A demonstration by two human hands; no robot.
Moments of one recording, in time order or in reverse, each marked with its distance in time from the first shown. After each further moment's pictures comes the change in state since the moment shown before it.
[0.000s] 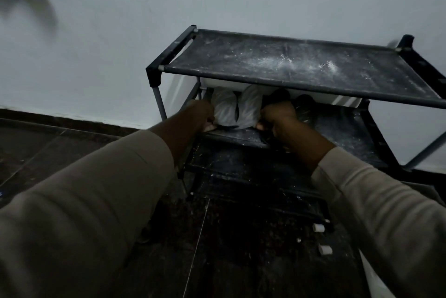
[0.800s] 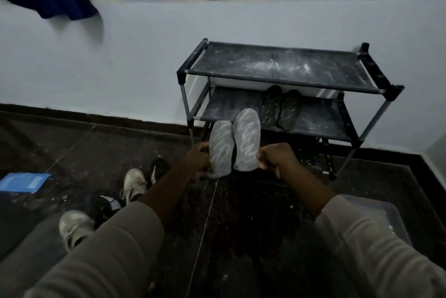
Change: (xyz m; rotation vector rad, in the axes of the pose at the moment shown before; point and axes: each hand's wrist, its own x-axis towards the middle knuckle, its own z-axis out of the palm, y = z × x) left_hand -0.108 -0.156 -0.040 0.072 -0.109 0.138; right_hand -0.166 0.081 -0.047 0.084 -0.071 0.172
